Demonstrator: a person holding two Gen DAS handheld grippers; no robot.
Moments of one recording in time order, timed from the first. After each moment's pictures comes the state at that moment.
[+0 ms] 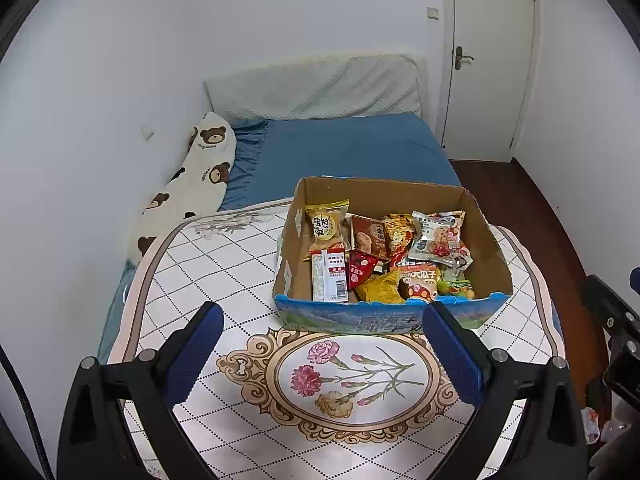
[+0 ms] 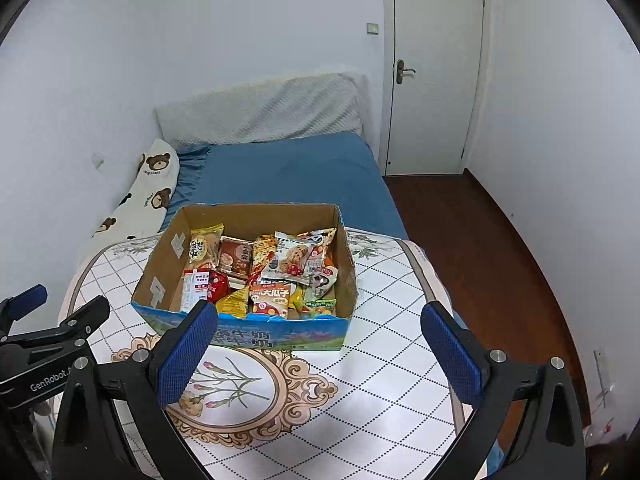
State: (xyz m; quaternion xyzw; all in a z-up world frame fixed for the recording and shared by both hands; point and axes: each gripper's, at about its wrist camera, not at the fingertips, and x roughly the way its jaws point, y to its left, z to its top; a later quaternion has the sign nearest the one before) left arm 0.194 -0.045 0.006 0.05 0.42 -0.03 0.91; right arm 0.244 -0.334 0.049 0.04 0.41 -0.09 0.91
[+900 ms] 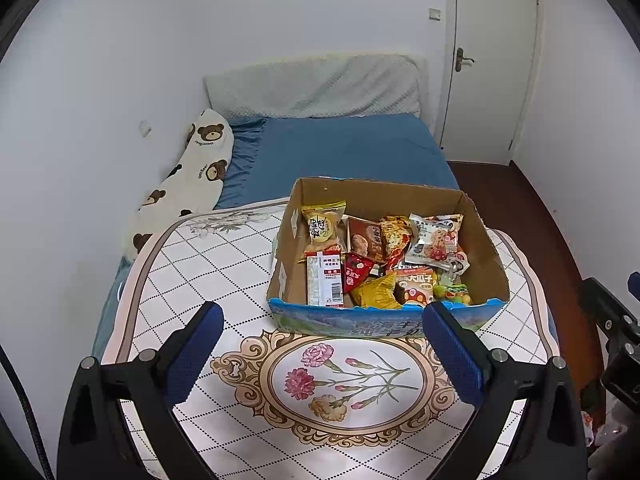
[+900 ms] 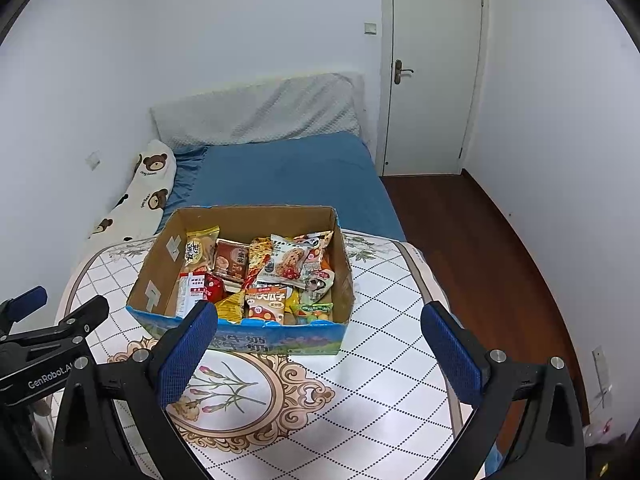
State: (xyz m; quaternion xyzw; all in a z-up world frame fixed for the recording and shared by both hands) left arm 0.200 -0.044 0.005 0.04 0.42 -0.04 0.91; right arm 0.245 -0.338 0.049 0.04 0.40 -0.10 0.91
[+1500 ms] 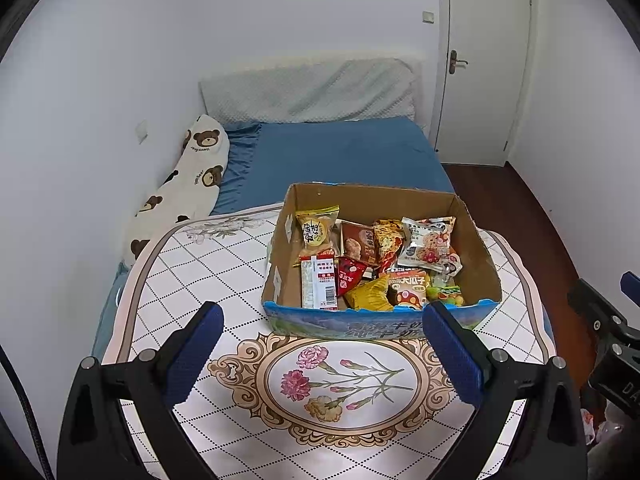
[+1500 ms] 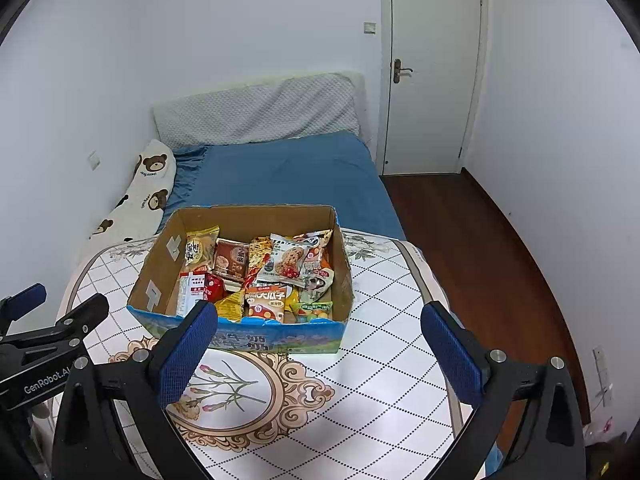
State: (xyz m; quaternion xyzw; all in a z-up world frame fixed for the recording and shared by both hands) left arm 0.194 -0.051 0.013 0.05 0.41 -0.05 0.91; right arm 0.246 -0.338 0.049 0.04 0.40 -0.09 0.91
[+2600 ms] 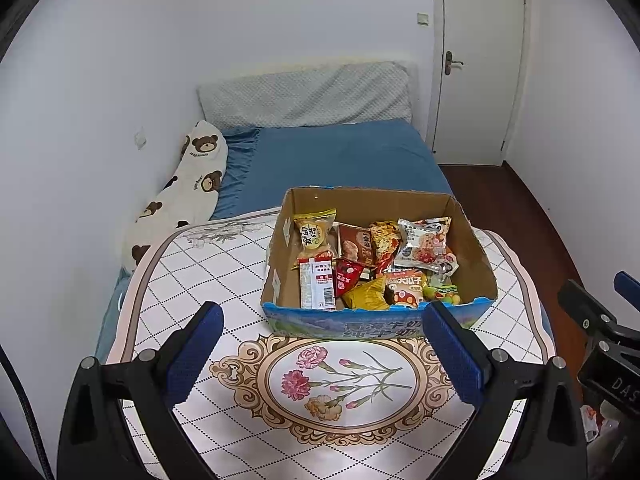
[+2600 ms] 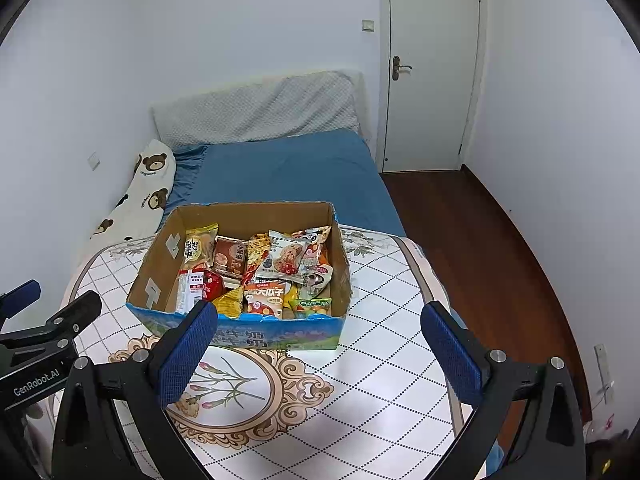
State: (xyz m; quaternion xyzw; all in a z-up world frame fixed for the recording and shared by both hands) left arm 0.187 -0.054 0.018 0.05 0.41 -0.05 0.91; right arm 0.238 -0.342 0.052 0.05 0.41 -0.10 0.91
